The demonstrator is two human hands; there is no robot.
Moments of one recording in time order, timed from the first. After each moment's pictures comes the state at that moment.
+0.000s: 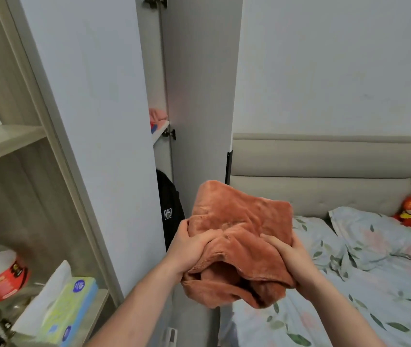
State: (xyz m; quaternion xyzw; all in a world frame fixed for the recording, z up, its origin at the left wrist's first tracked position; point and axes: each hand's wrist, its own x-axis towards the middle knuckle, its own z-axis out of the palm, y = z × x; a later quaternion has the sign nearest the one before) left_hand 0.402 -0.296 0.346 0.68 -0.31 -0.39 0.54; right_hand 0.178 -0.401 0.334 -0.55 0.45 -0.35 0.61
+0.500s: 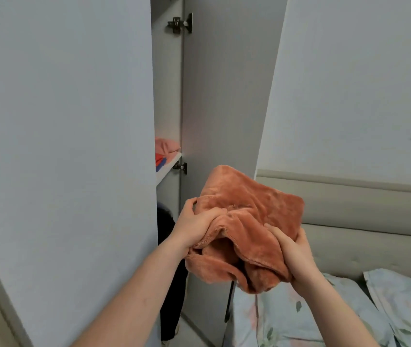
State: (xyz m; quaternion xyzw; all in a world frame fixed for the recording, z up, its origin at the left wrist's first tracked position) left_hand 0.534 -0.493 0.413 0.68 -0.31 -0.32 0.58; right_hand 0.325 -0.585 0.388 -0.55 0.43 -0.42 0.59
